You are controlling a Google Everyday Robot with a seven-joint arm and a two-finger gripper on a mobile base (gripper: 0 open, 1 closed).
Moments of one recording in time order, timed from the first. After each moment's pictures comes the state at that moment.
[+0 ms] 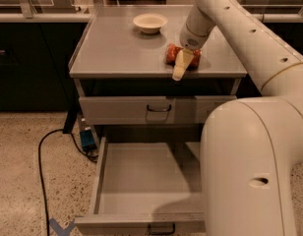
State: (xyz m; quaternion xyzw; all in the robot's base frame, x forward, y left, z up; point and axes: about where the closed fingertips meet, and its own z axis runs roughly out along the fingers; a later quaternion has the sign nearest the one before) arm 0.784 -0.116 0.825 -0.61 0.76 -0.02 0.21
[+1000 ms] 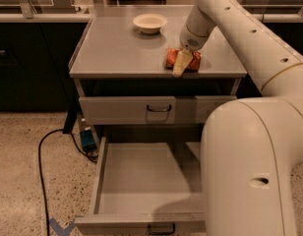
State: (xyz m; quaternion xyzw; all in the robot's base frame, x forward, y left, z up) arm 0.785 -0.115 0.825 -0.61 0.76 -0.02 0.21
